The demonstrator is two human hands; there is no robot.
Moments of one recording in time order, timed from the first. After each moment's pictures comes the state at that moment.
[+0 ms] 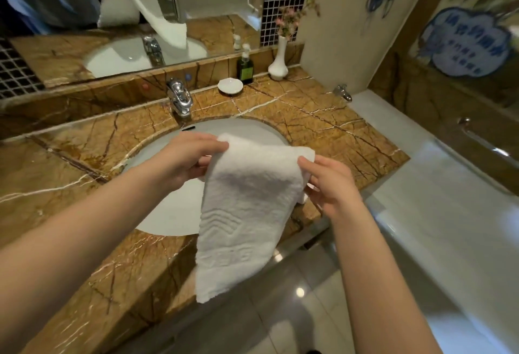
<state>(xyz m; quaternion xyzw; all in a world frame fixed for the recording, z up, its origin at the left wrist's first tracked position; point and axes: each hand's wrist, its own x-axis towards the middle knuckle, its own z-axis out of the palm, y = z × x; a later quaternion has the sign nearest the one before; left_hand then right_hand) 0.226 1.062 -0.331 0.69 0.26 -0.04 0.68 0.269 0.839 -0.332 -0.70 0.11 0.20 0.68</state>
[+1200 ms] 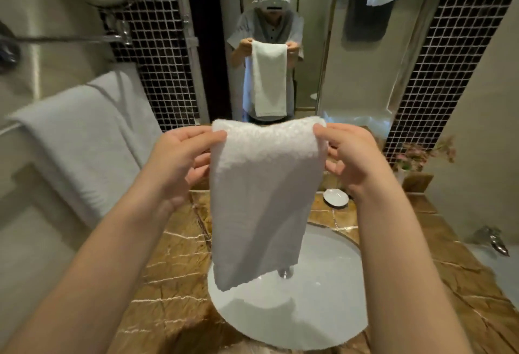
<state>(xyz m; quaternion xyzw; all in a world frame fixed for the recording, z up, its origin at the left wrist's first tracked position) 0.169 1.095 -0.106 0.57 0.32 0.41 0.64 0.369 0.994 -0.120 -0.62 -0.25 0.29 0.69</state>
